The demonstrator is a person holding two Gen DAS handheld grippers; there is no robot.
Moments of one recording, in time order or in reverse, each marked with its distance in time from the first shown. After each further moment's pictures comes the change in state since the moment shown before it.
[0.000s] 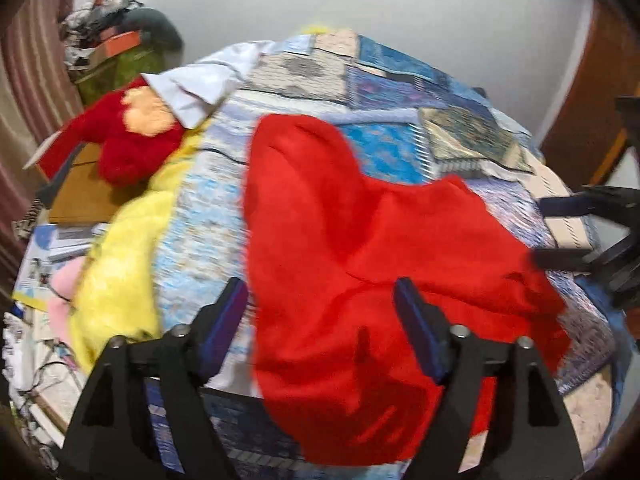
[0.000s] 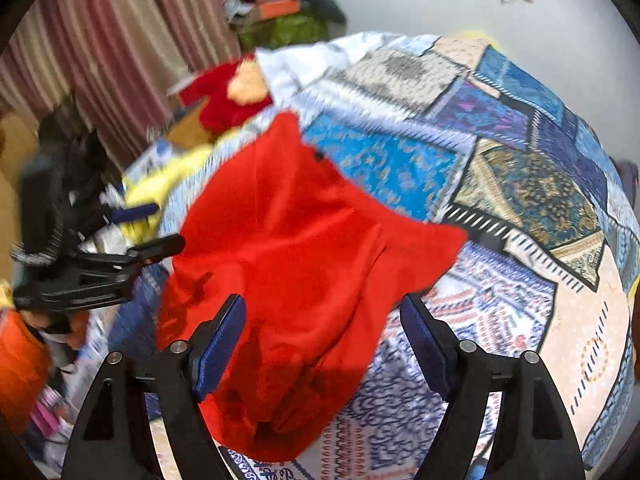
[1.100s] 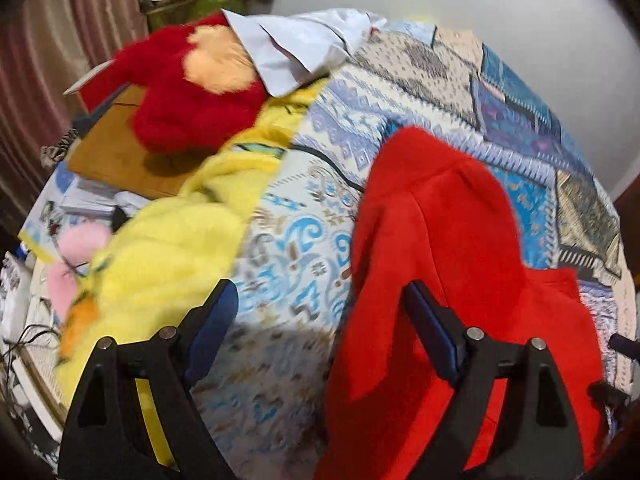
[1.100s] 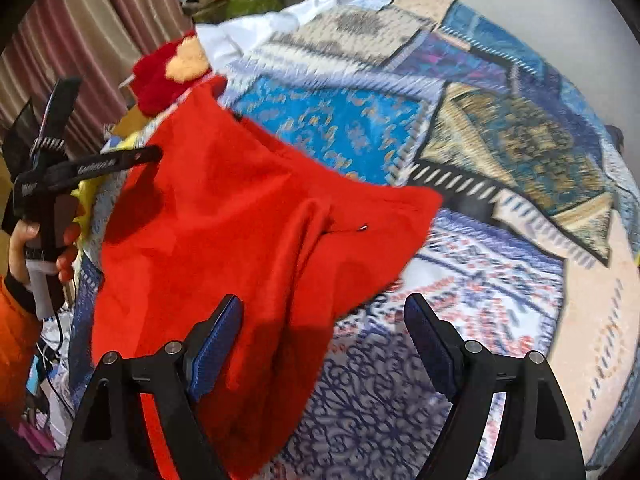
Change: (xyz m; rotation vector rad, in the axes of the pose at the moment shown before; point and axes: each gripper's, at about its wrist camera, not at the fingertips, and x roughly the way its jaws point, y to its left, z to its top) left arm 0.096 0.099 0.069 -0.307 0.057 0.196; right arm 0.021 -0.057 0.002 0.164 -0.013 -0.056
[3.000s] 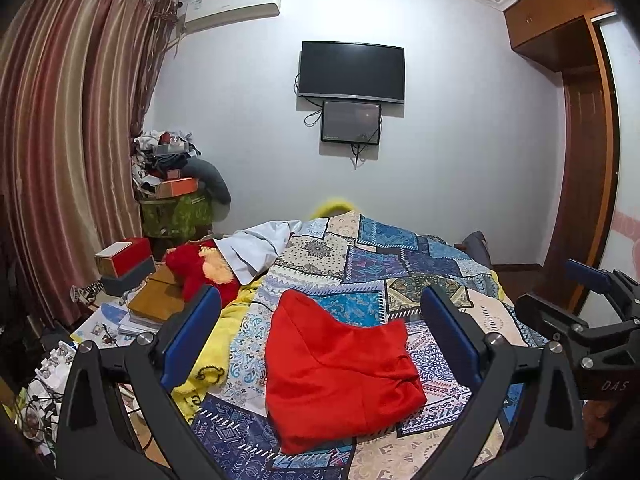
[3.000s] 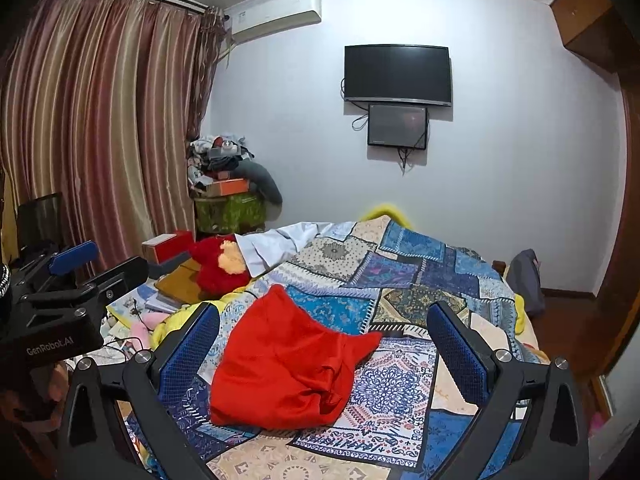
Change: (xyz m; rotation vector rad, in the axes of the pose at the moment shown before) left arm -0.361 -0.057 -0.174 0.190 -0.698 -0.147; right arm -0.282 0.146 -0.149 0.004 -0.743 -0.184
